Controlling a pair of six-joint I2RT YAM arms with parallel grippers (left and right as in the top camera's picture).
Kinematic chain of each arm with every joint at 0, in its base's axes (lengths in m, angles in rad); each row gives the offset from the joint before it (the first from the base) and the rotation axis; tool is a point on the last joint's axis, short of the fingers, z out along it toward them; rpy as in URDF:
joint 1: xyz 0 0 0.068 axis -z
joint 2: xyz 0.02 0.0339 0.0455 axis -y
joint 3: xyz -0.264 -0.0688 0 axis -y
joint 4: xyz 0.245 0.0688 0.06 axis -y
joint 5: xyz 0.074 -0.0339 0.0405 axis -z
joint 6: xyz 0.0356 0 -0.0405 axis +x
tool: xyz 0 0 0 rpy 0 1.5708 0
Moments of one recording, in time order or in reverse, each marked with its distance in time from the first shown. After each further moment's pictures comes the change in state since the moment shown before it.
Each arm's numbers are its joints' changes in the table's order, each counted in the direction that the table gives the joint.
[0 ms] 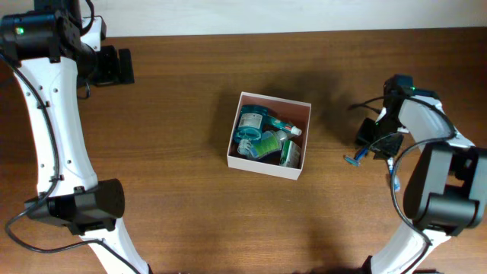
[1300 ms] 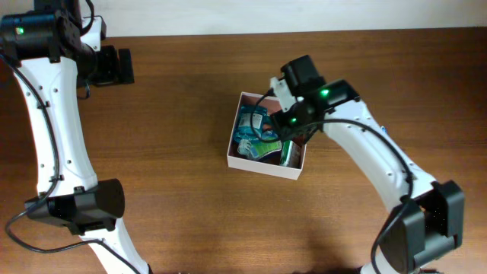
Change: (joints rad) left arm 0.000 0.000 0.000 0.000 0.000 0.000; right arm -0.585 0.213 0.161 0.017 0.005 -0.401
